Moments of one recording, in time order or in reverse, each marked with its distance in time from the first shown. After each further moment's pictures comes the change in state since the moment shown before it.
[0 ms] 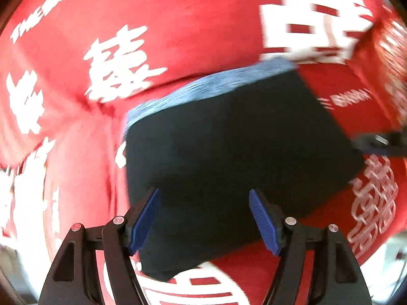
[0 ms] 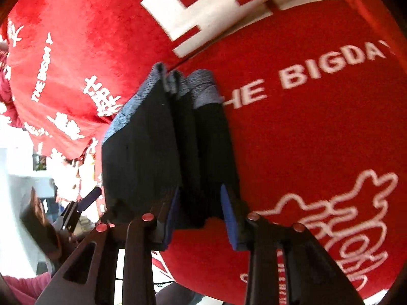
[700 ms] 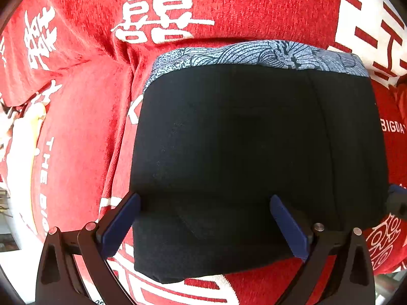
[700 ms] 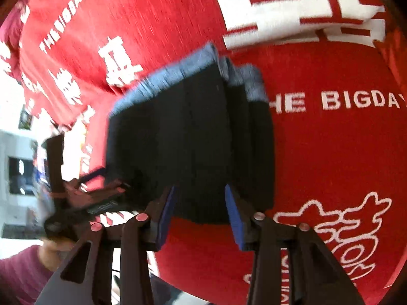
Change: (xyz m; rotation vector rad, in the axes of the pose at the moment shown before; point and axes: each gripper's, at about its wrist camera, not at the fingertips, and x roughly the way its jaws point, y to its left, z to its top) left arm 0.042 0.019 -0.007 -0.203 0.138 0.033; right arm 0.024 0.061 -0.015 -0.261 0.043 -0.118
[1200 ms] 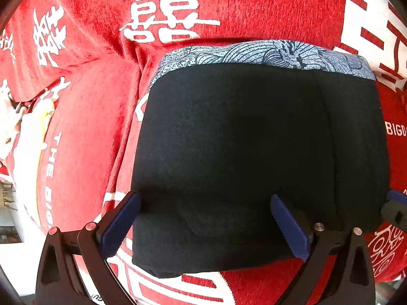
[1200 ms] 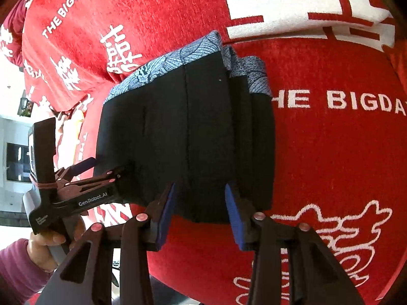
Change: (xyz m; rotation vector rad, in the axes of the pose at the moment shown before) left arm -0.002 -0.005 -0.003 -0.030 -0.001 0.048; right arm 0.009 -0.003 -0.001 -0.047 0.010 0.014
